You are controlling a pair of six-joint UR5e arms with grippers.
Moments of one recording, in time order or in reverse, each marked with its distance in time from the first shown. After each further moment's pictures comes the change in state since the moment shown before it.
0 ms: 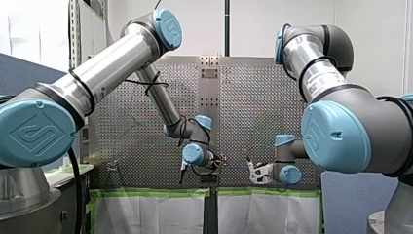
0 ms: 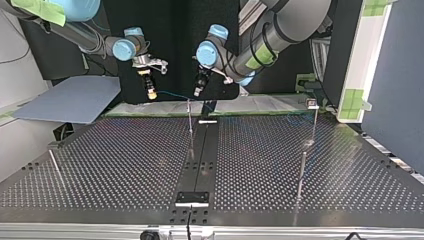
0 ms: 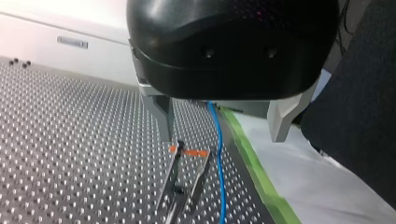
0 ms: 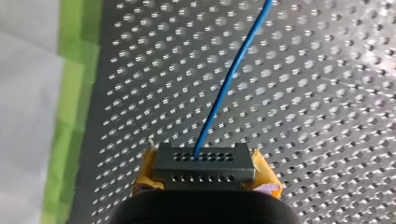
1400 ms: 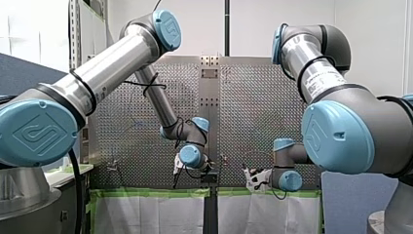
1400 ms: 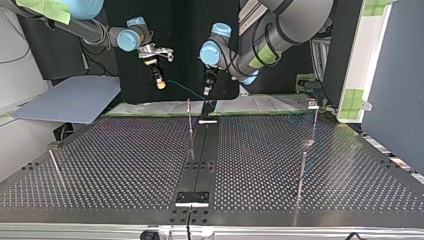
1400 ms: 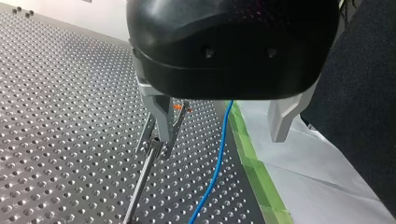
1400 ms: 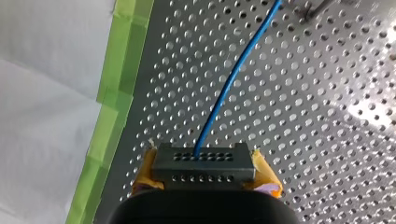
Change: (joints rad) left arm 0.018 -0.001 -0.031 -0.025 -0.082 -0.070; right arm 0.028 0.000 0.087 -0.048 -0.079 -0.043
